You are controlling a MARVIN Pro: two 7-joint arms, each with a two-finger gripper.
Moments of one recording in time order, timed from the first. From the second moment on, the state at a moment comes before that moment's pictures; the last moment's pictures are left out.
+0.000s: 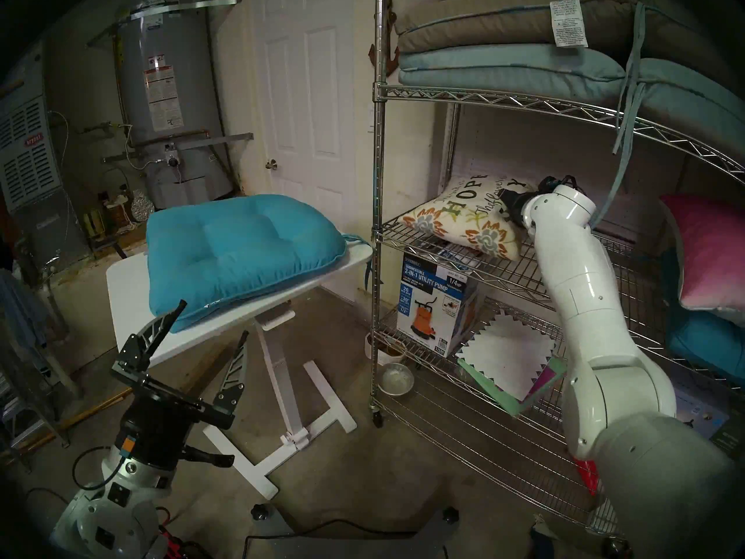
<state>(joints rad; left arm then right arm) 2.48 -1.17 -1.59 -2.42 0.28 -0.43 0.23 -0.65 -1.15 1.48 -1.01 0.85 0.54 -0.32</state>
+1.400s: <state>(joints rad) 2.48 -1.17 -1.59 -2.42 0.28 -0.43 0.23 -0.73 -1.14 1.40 -0.98 0.69 0.18 -0.16</state>
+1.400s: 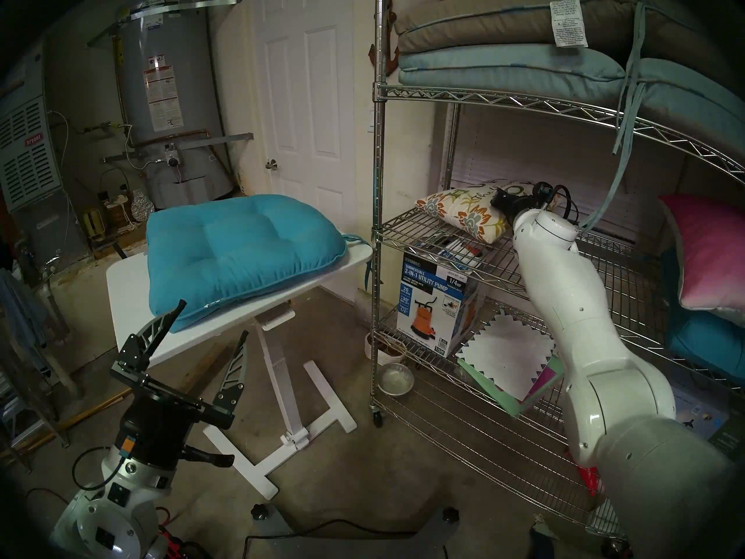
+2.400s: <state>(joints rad) 2.48 -1.16 -1.59 -2.42 0.28 -0.43 0.24 -1.02 -1.02 1.60 -1.38 0.75 0.08 -0.10</state>
